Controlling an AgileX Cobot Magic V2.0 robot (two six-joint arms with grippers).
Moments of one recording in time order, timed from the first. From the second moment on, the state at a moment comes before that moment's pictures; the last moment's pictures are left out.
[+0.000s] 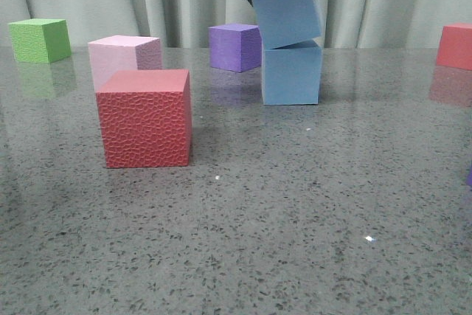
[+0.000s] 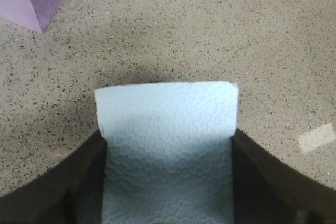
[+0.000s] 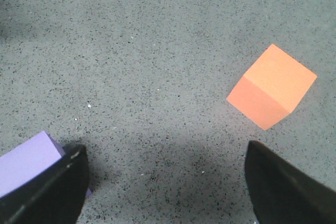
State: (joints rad) left arm -0.71 2.01 -2.04 -0.03 0.99 -0.53; right arm 0.14 0.70 -0.89 -0.25 1.01 0.27
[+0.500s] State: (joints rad) left arm -0.71 2.01 -2.04 -0.03 0.99 -0.53; right arm 0.14 0.70 -0.89 -0.25 1.01 0.27
